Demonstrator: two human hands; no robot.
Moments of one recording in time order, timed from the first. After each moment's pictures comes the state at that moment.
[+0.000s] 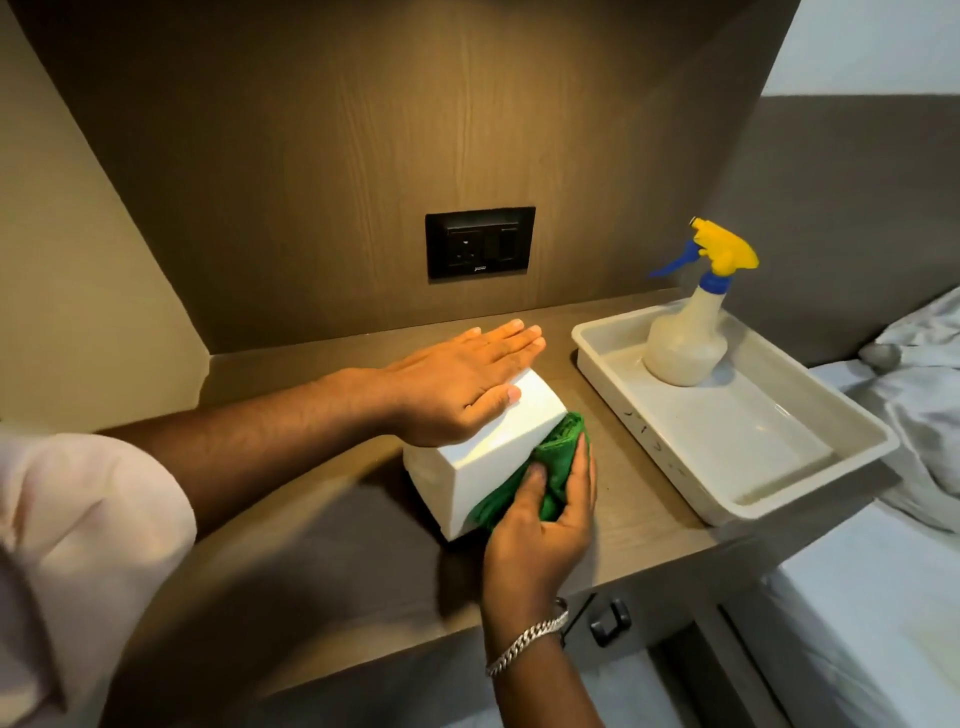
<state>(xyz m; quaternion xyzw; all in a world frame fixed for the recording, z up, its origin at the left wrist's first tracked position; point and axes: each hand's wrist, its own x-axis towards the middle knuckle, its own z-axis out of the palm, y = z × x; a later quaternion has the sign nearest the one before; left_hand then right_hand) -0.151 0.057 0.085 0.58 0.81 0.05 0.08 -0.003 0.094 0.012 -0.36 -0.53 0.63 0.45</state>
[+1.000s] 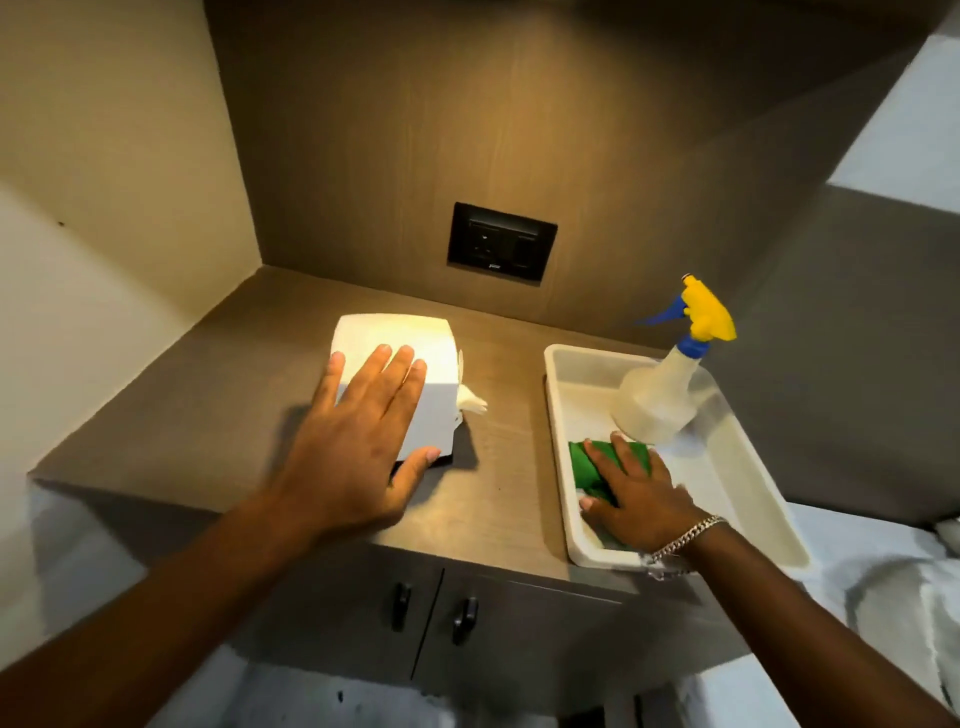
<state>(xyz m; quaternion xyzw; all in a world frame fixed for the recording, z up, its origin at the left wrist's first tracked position) 0.021 0.093 0.057 0.19 0.97 0.05 -0.11 -0.009 0.421 -0.003 0.01 -0.98 0.05 -0.18</state>
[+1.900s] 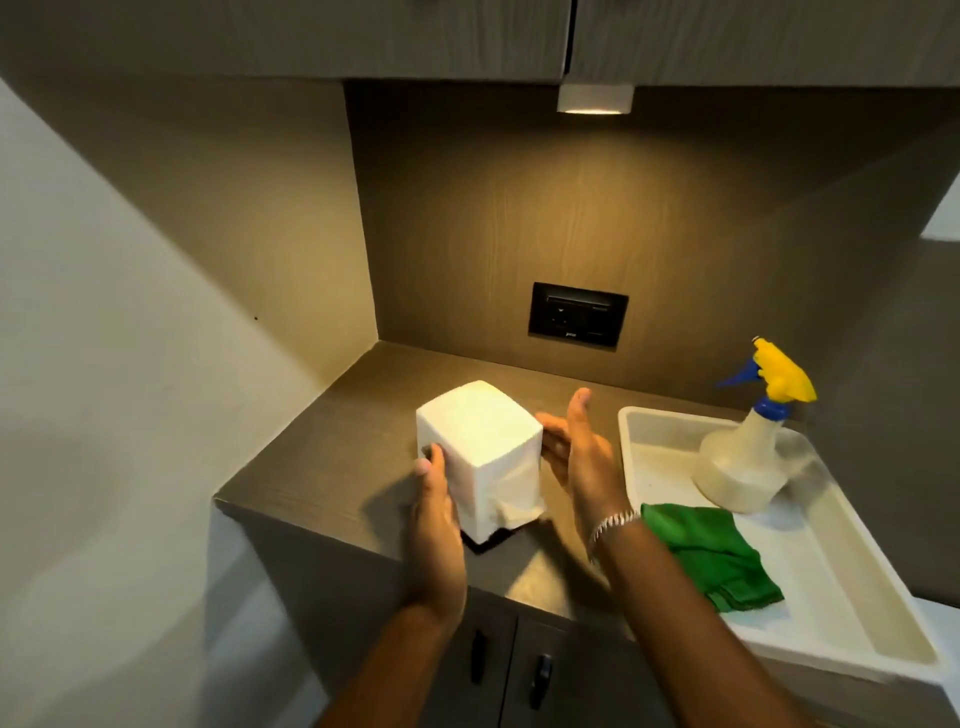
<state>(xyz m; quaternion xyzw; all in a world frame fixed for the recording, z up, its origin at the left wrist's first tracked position) 0.055 0.136 0.024 -0.08 0.55 0.82 -0.13 -0.014 0.264 0.068 -0.03 -0.69 0.72 -0.05</state>
